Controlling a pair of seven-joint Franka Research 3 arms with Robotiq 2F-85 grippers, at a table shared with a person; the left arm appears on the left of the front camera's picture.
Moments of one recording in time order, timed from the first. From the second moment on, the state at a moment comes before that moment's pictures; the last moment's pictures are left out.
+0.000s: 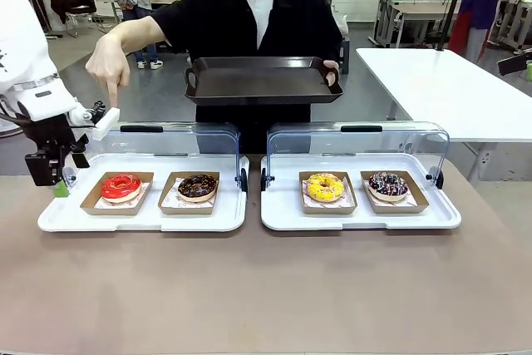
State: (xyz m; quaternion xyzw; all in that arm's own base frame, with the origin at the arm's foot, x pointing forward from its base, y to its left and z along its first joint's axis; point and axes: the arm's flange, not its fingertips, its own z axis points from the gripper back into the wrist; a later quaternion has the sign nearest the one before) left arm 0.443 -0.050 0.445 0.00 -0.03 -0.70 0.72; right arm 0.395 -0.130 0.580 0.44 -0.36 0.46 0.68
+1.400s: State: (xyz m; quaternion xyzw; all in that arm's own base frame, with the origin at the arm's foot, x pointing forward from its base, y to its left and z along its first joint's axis) left arm 0.448 -0.051 0.430 -0.01 -0.03 -0.70 0.72; right arm 0.395 -0.130 0.580 0.44 -0.36 0.46 0.68
